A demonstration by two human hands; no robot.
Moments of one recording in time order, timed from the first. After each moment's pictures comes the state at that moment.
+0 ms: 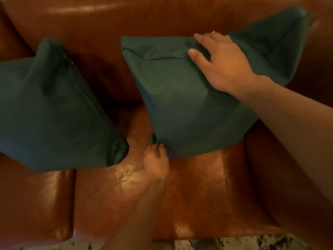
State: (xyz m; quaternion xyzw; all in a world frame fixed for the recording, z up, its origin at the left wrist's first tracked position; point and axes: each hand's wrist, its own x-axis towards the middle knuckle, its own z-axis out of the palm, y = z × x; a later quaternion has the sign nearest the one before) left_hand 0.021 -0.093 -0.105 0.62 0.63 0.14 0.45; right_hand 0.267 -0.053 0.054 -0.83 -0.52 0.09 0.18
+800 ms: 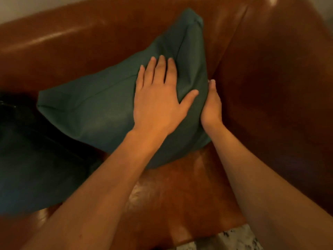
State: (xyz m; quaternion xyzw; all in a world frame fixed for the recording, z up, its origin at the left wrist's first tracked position) left_hand 0.195 -0.047 0.041 0.96 0.25 0.09 0.03; right_hand 0.287 -0.147 -0.049 -0.75 -0.04 0.23 0.61
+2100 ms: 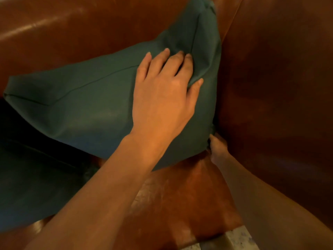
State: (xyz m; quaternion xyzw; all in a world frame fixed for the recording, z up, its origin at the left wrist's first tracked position) left_hand 0.203 -0.059 0.055 0.98 0.18 0.11 0.05; right_hand 0.249 -0.221 -0.193 -0.66 0.34 0.36 0.57
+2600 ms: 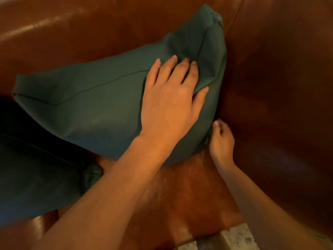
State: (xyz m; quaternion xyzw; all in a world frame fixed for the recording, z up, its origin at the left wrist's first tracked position) left_hand 0.210 -0.071 0.043 0.98 0.17 0.12 0.03; right_hand 0.250 -0.221 -0.118 -0.88 0.05 0.16 0.44
